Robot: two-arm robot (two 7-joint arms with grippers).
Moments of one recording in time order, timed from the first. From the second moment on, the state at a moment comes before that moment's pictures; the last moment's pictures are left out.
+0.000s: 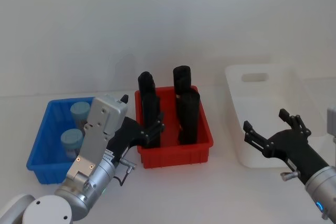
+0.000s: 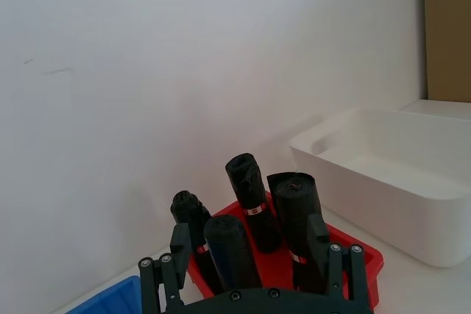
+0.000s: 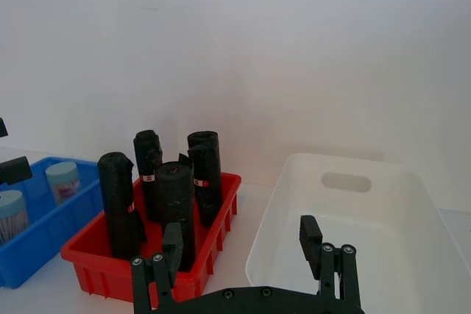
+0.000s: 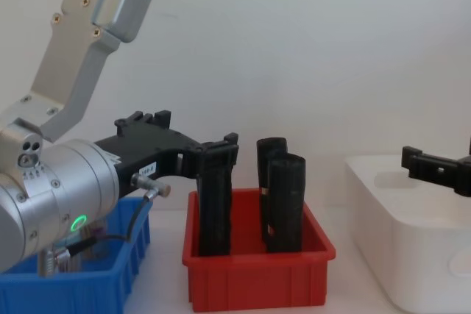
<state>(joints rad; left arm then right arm) -0.24 0.38 0.45 -1.63 -0.20 0.01 -0.01 -0.01 0.34 -0.23 -1.77 0.29 0.03 0.07</state>
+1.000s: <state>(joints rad) -0.24 0.38 0.45 -1.63 -0.20 0.01 -0.01 -0.01 0.34 -0.23 -1.77 0.29 0.03 0.07</state>
